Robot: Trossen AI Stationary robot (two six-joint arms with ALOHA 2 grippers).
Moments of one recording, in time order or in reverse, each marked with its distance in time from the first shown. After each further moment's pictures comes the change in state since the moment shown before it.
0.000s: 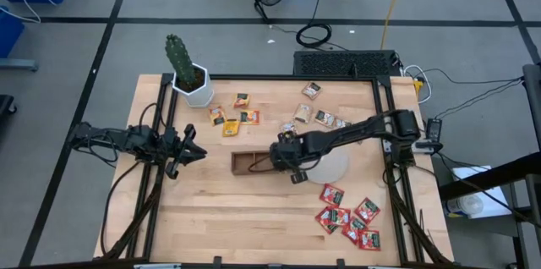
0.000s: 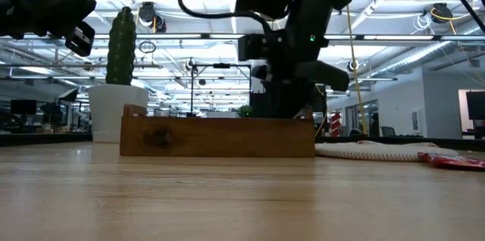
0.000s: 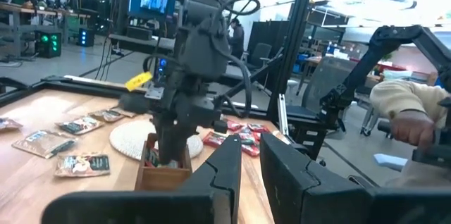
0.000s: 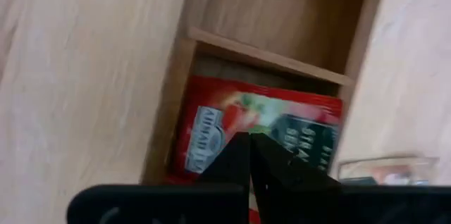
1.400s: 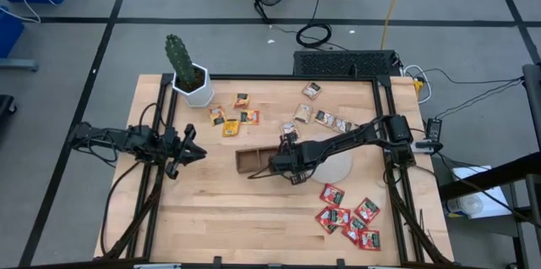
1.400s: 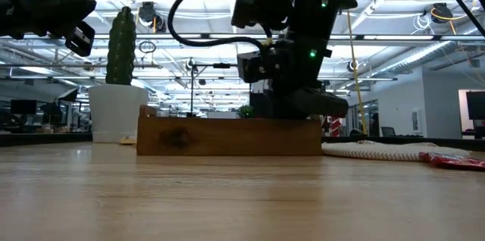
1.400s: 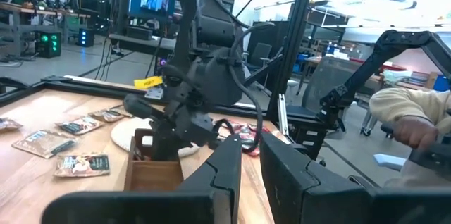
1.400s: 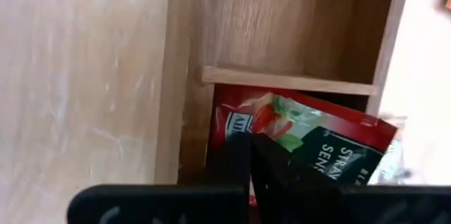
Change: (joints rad) left arm 0.000 0.000 0.000 -0.001 0.000 0.000; right arm 0.066 0.074 0.032 -0.060 0.255 0.084
